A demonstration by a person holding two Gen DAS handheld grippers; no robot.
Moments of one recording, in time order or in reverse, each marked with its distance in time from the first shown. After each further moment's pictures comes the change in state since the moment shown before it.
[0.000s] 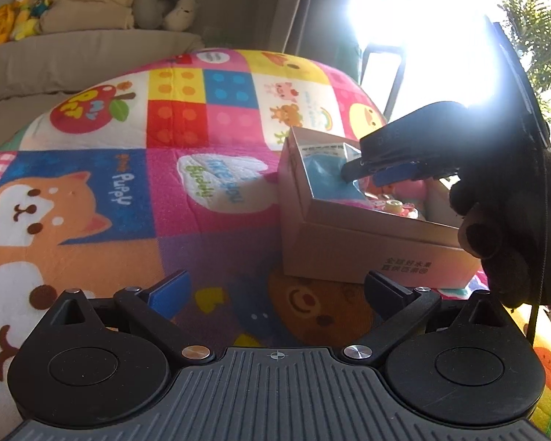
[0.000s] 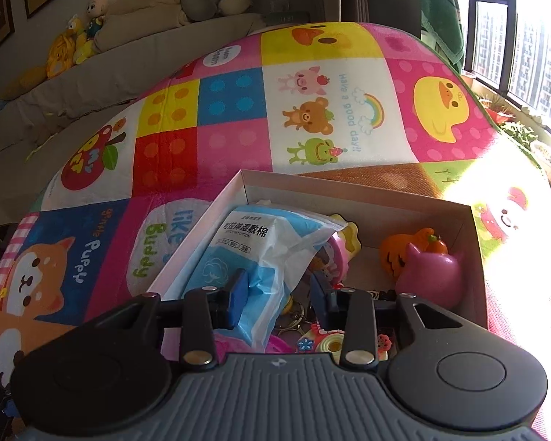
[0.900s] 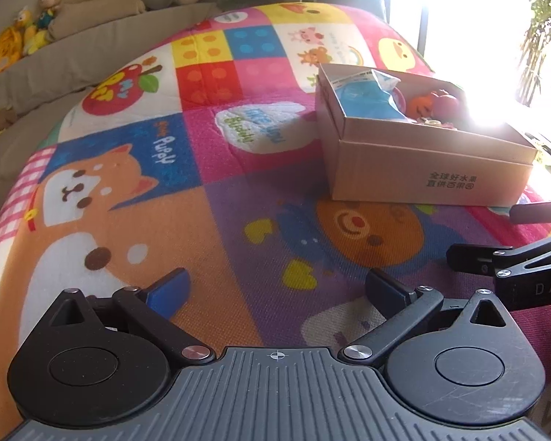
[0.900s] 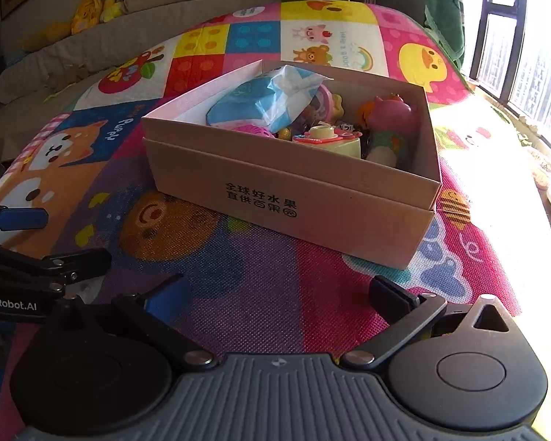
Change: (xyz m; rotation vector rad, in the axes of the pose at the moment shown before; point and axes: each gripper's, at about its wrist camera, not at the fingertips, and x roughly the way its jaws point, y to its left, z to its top) left arm -0.005 -0.007 -0.017 0.136 0.164 0.197; right arm -0.058 -0.005 -0.134 -0.110 0.011 -0.008
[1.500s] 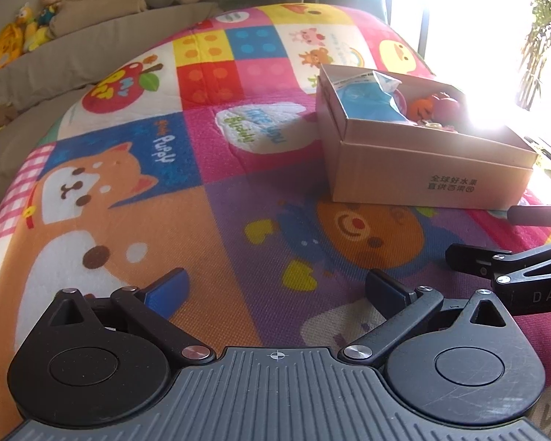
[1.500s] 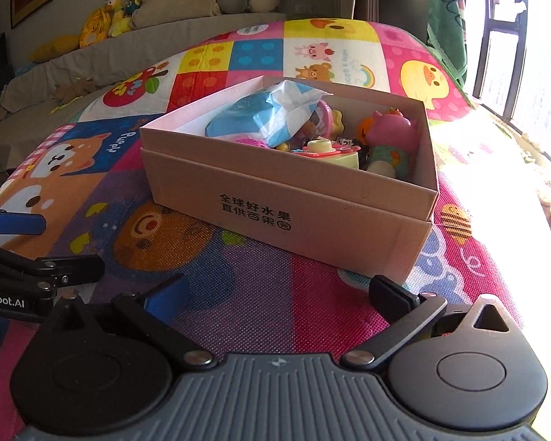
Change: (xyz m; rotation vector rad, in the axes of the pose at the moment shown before) left arm 0.001 0.001 0.001 -0.011 -0.001 -0.008; right arm 0.000 -0.001 -0.006 -0.001 -0.057 0.002
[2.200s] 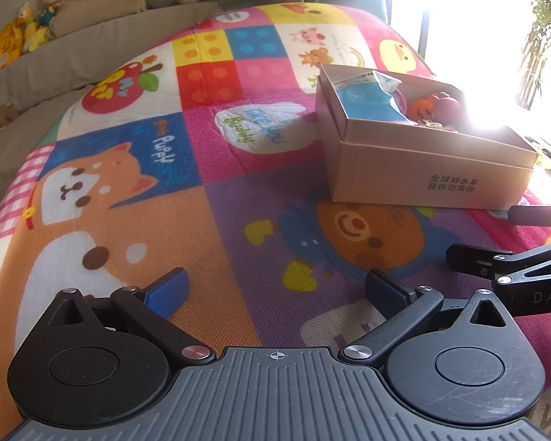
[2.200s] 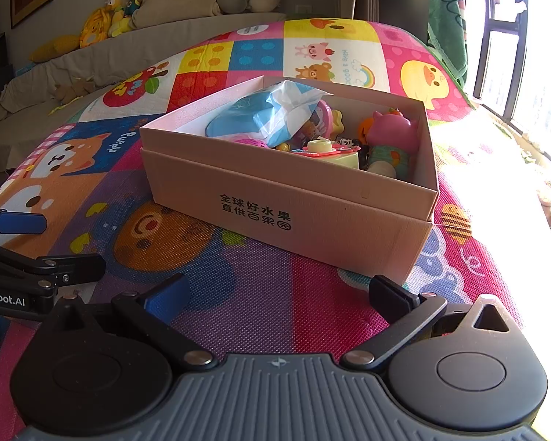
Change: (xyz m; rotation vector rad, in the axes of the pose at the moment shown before) left arm 0.000 0.000 0.000 0.001 0.001 0.002; right arm -0.001 0.000 -0.001 0.001 0.000 0.000
